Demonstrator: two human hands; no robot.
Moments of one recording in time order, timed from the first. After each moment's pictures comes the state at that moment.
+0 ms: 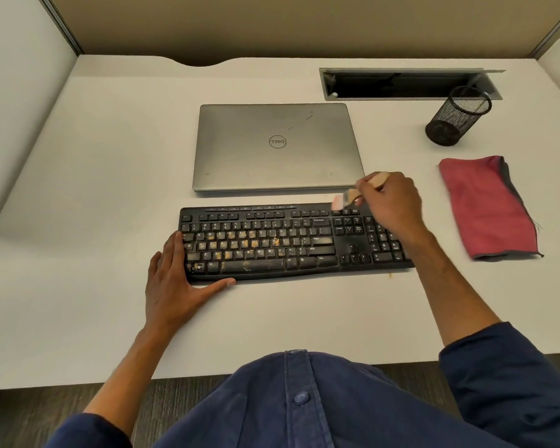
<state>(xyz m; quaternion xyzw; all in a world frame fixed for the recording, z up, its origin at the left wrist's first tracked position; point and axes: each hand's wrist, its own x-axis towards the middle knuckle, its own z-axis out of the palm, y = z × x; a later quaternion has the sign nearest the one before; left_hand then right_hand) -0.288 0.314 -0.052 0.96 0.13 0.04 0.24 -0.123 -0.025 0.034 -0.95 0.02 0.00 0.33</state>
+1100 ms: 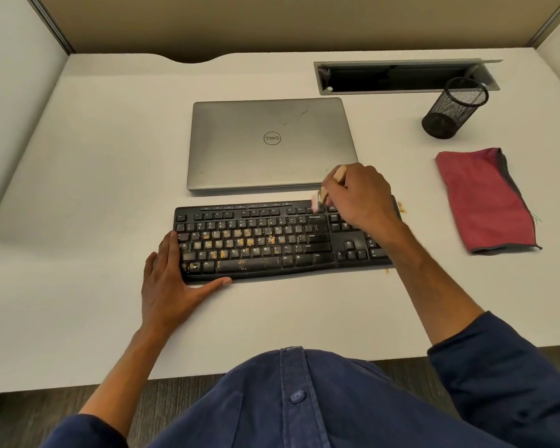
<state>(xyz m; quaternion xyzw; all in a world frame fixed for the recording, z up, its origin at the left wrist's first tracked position) -0.287 0.316 -0.055 0.96 0.12 0.03 0.24 -0.133 0.019 0.054 -0.97 -0.05 0.02 0.25</state>
